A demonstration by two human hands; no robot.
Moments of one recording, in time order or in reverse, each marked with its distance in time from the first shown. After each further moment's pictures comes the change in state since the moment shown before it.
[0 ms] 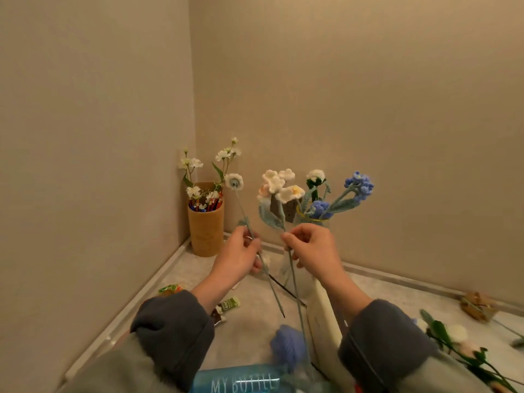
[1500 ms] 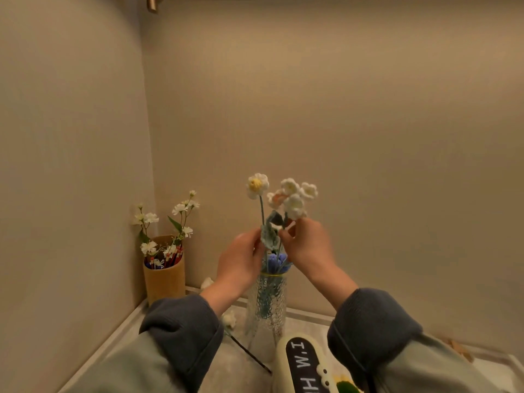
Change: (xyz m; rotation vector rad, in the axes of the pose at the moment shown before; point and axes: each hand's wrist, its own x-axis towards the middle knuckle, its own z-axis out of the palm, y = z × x) left_hand 0.060 0.093 0.074 0.511 0.144 0.490; right_hand 0.087 -0.035 -0.097 -0.493 0.219 -0.236
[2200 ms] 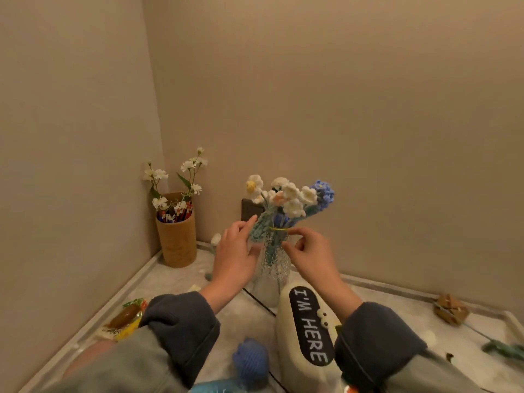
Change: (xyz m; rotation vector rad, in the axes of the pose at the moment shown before) left_hand -0.069 -0.036 0.023 0.065 -0.001 -0.124; right_hand -0.083 0.045 0.040 0.221 -0.133 0.134
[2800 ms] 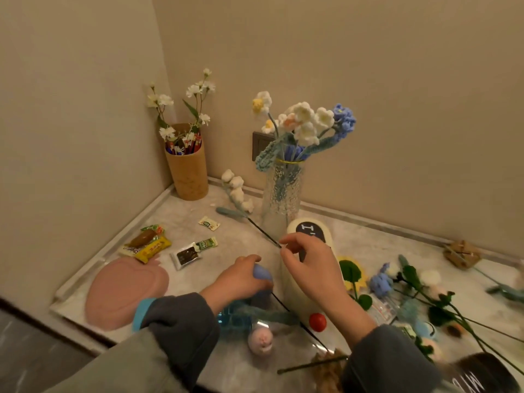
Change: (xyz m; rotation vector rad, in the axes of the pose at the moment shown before) left_hand -0.125 -0.041 0.048 0.032 -0.722 -0.453; right_hand -0.116 0.035 0.018 0.007 -0.208 -0.069
